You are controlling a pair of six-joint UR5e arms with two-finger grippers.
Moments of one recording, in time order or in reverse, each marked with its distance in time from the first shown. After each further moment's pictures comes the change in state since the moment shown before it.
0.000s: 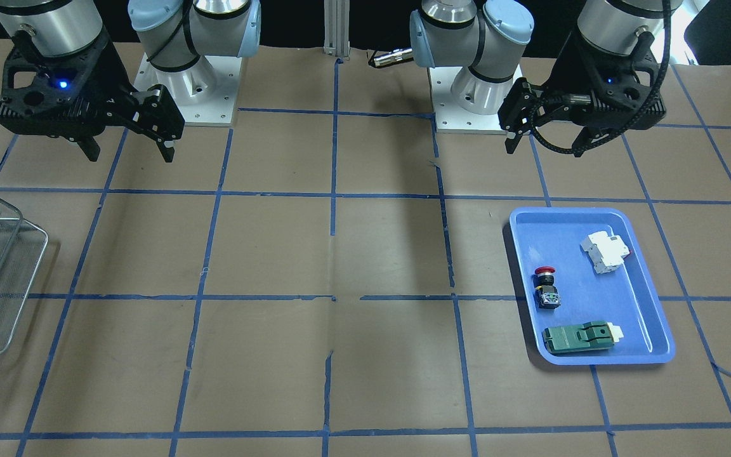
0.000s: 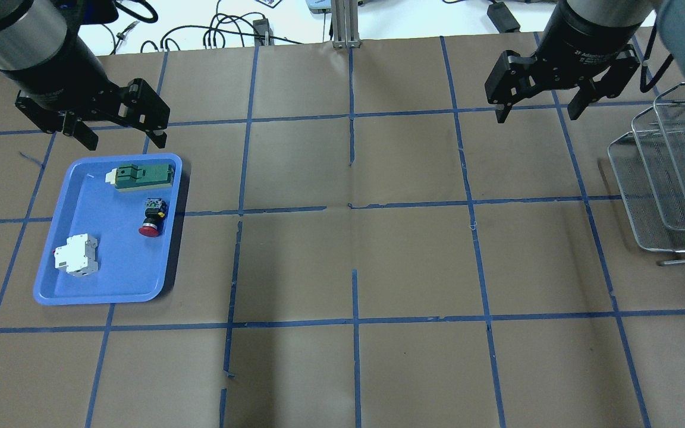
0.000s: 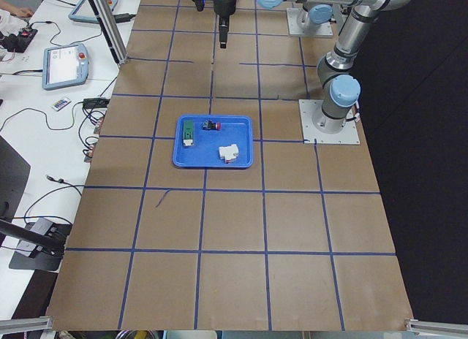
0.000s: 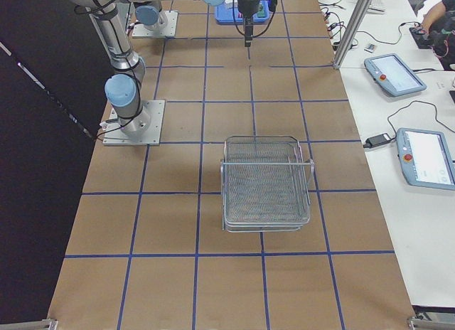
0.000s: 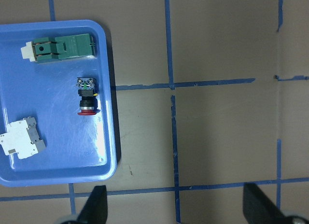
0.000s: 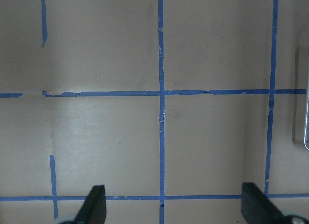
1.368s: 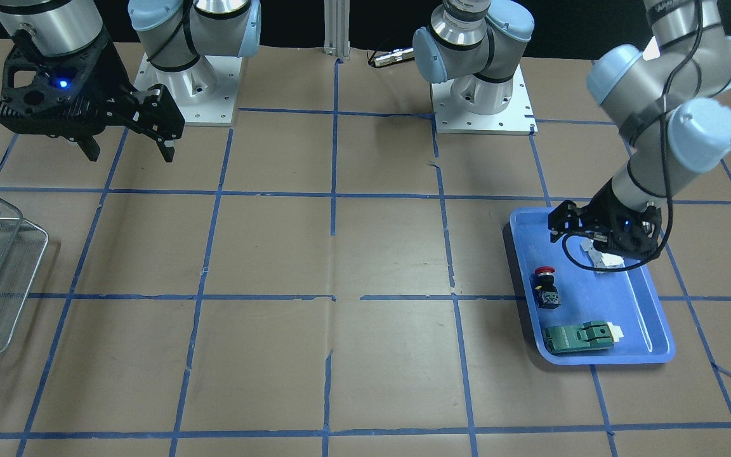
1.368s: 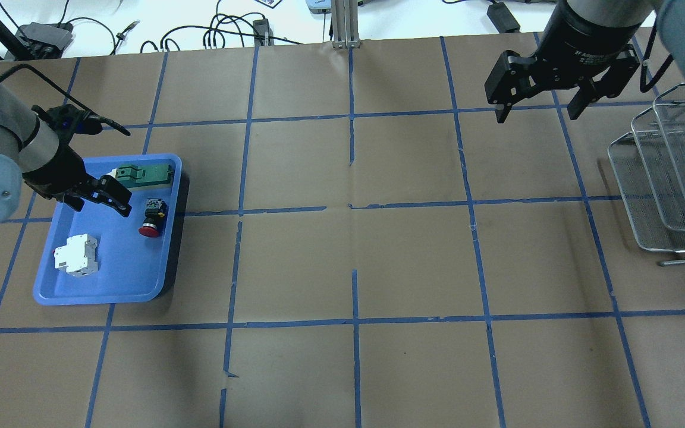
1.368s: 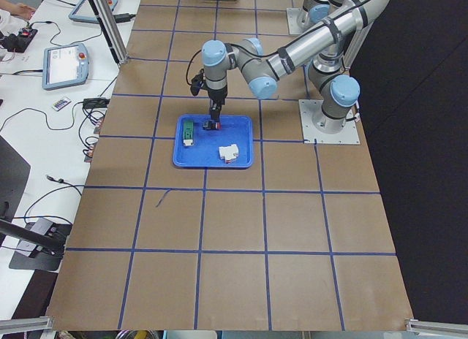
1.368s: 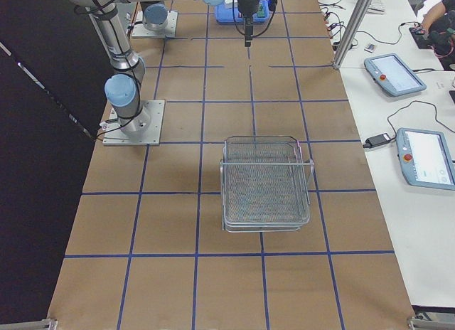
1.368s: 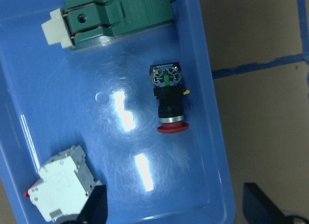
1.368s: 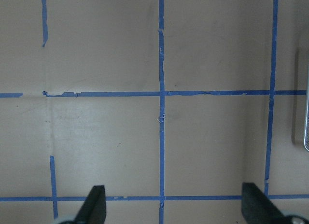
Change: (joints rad) left arm 0.329 -0.224 -0.406 0.555 -0.001 0.548; right arm 0.000 0.000 0.000 -0.003 0.000 -0.003
